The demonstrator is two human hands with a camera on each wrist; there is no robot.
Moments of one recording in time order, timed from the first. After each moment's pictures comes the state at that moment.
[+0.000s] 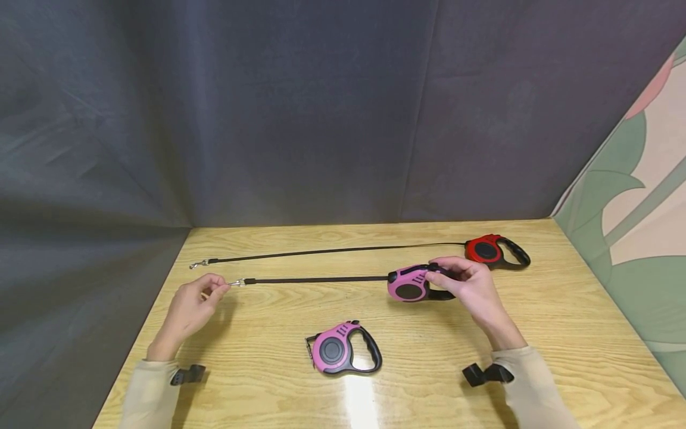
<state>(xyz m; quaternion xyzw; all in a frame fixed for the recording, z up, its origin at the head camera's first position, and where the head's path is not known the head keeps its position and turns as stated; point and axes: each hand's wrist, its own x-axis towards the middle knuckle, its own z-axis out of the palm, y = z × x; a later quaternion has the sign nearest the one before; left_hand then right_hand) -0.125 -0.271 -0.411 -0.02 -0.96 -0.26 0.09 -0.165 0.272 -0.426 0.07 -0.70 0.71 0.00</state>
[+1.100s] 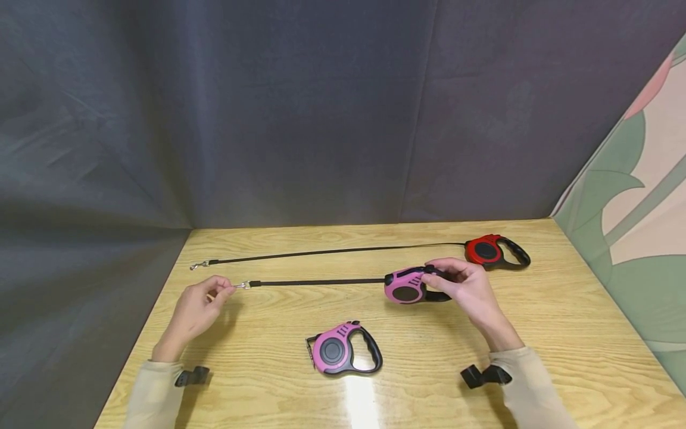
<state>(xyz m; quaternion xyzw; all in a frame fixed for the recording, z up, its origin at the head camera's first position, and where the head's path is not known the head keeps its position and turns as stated) -0.125 -0.263 -0.413 -0.02 -0.96 -0.26 0.07 -0.165 0.268 -0.429 0.08 -0.71 0.70 0.01</state>
